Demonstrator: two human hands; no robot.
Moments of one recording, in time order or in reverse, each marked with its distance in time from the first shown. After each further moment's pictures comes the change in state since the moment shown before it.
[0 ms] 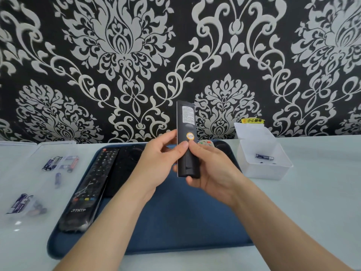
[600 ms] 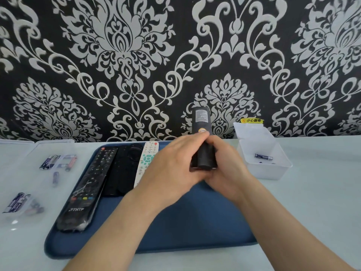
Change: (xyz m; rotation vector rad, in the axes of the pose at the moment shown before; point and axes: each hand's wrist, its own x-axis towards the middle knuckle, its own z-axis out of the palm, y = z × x) left_hand -0.009 0.001 0.015 0.812 -0.083 0.530; right_hand 0.004 -0.010 -0.003 0.251 0.150 -0.027
